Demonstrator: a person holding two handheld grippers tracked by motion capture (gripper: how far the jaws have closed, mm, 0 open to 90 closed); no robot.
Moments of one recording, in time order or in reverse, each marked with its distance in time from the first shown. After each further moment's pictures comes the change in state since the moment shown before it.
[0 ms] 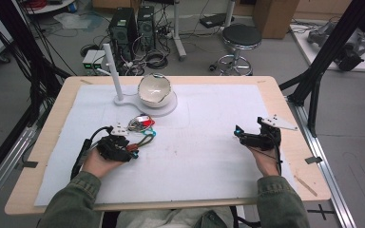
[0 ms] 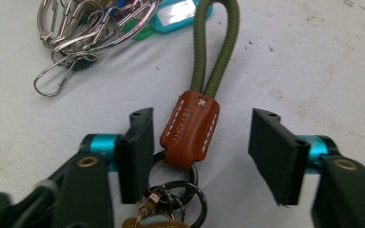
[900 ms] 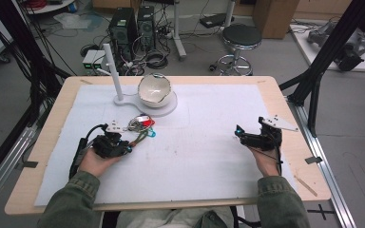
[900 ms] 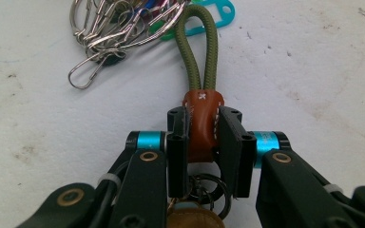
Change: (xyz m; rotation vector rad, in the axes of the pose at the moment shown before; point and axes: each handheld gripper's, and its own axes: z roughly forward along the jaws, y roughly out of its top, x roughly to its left) left arm 0.010 -0.001 -0.010 -0.013 0.017 -0.042; right arm 0.000 0.000 -0.002 -0.014 -0.017 -0.010
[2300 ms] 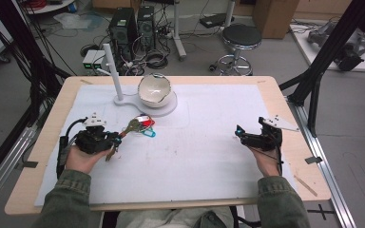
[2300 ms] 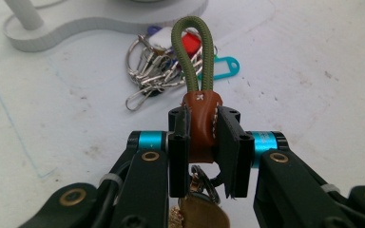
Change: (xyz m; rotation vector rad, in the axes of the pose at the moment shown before) left arm 0.013 0.003 -0.053 -0.172 0.026 -0.090; right arm -0.001 0.000 -0.001 -0.003 0.010 0.011
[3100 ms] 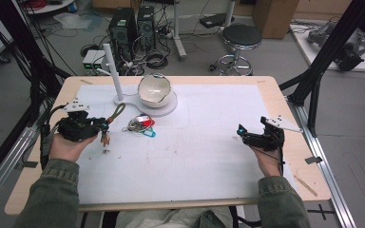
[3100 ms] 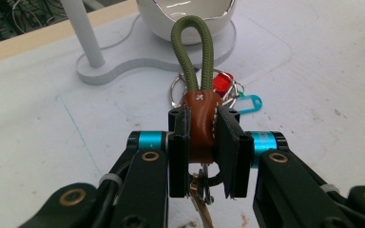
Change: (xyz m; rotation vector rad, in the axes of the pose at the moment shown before) left arm 0.024 0.032 -0.033 -0.051 0.071 -0.020; right arm -0.003 0.001 -0.004 -0.019 -0.008 0.019
